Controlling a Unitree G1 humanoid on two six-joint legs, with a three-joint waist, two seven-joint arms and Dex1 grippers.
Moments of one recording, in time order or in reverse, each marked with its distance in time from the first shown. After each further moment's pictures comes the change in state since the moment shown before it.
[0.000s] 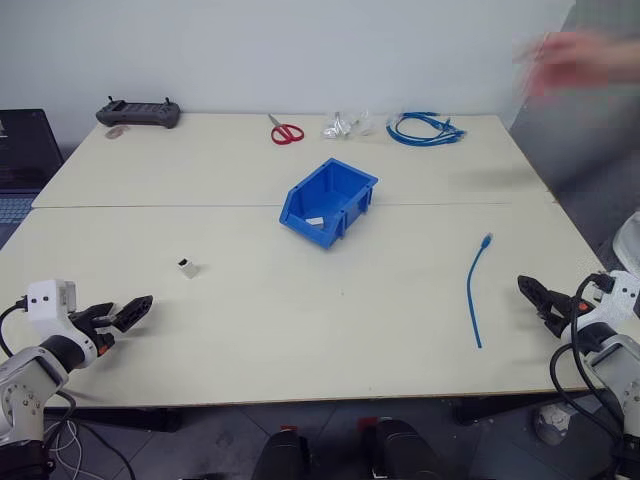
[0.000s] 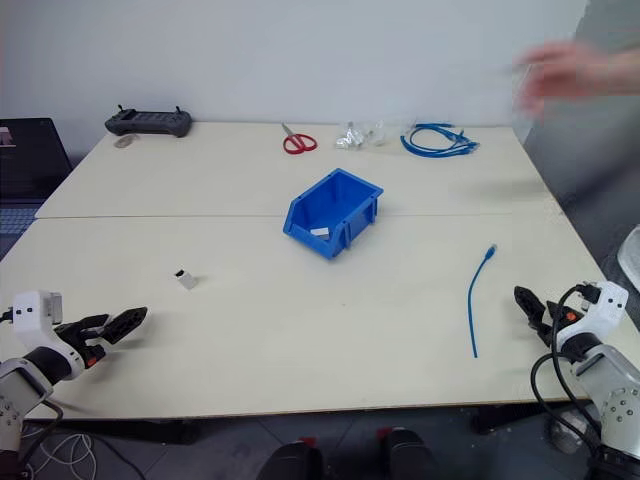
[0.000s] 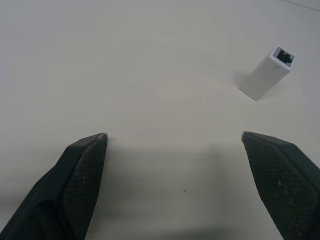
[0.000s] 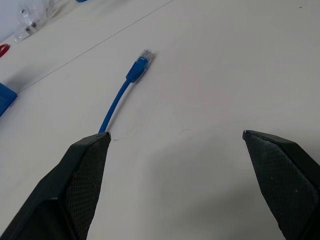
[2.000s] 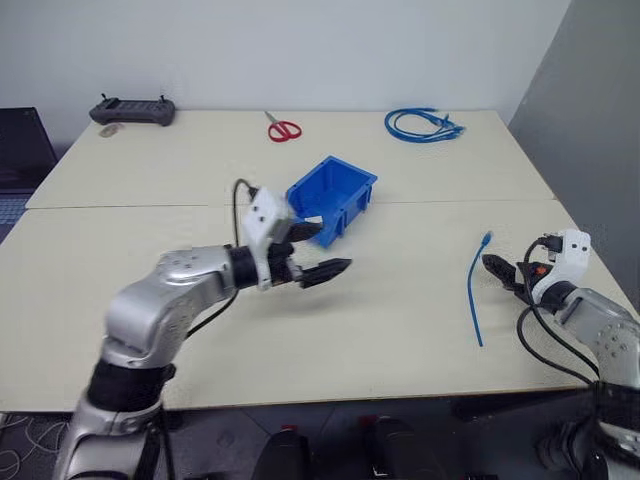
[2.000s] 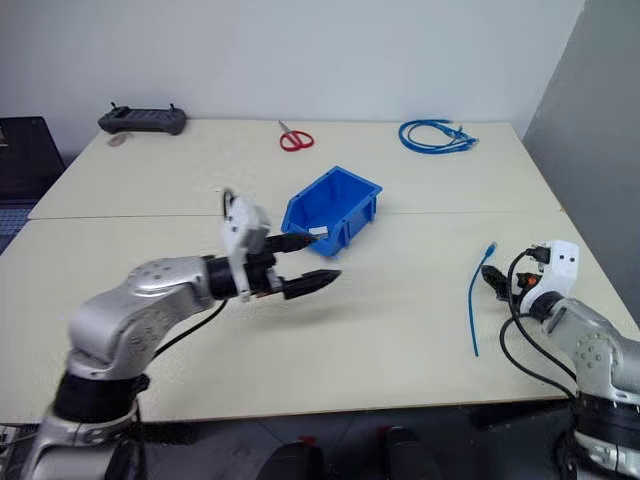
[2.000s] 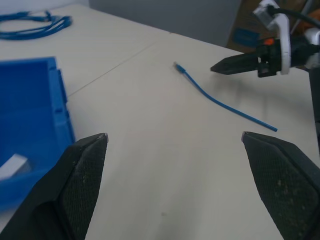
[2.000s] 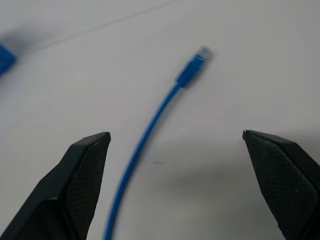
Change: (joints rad) left arm -0.477 -0.163 -0.718 -0.548 -0.020 0.116 -0.092; right arm -0.288 -0.071 0.233 0.156 -0.166 0.097 -0.078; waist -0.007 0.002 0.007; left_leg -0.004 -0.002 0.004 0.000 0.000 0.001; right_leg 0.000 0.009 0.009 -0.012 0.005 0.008
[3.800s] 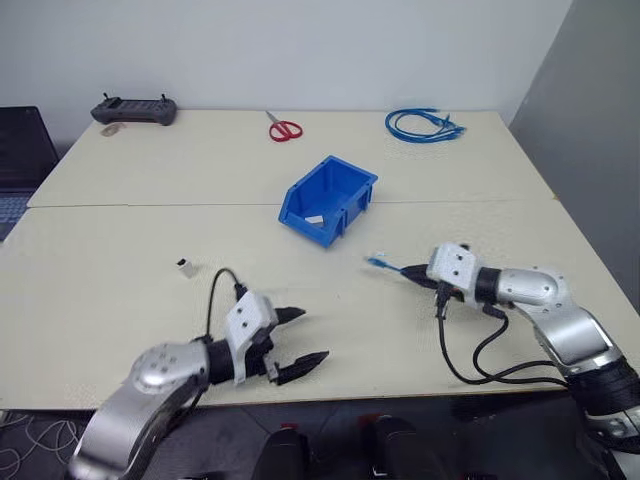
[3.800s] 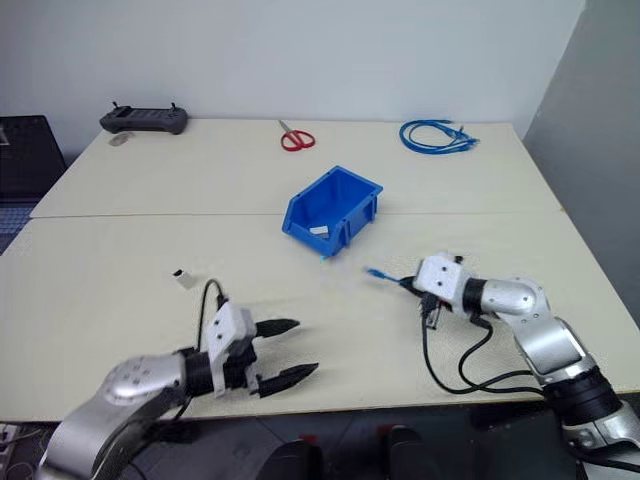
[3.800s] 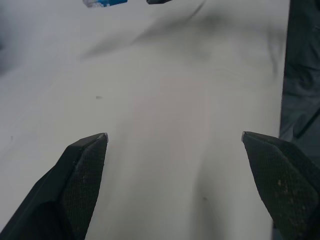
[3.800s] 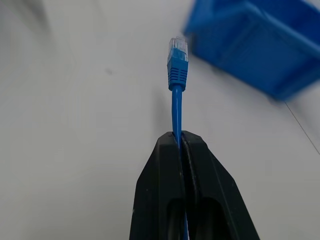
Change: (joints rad) left arm 0.726 0.047 0.159 -0.290 0.138 -0.219 -0.033; right arm -0.063 -0.151 0.653 -0.164 -0.501 -0.760 0.719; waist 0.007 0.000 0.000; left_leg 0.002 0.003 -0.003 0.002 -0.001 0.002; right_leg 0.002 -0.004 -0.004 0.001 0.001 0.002
